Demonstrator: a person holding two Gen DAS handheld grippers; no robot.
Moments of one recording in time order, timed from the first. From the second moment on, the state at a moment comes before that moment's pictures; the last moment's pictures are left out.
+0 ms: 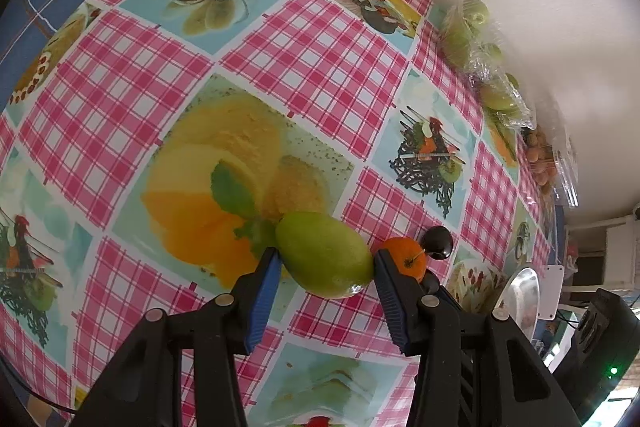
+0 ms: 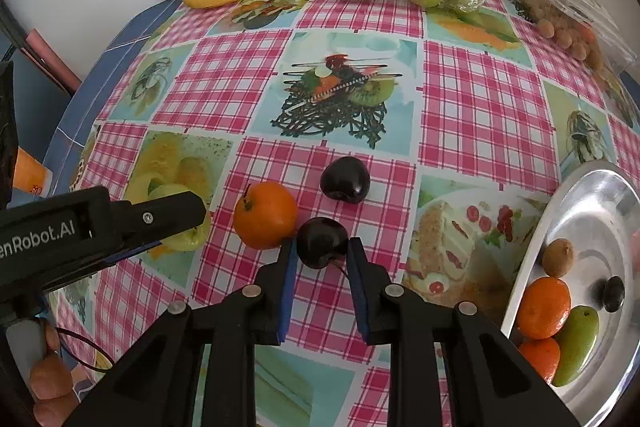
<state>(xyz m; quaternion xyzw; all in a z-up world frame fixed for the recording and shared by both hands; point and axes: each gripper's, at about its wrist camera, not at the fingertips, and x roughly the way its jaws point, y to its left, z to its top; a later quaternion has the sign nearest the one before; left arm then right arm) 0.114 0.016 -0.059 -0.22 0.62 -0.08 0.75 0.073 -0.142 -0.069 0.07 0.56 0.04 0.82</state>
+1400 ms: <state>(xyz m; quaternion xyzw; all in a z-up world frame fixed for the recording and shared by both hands) 0.087 -0.075 -0.017 -0.12 0.59 -0.16 0.78 0.013 -0.268 -0.004 0.16 0.49 -0.09 0.85</state>
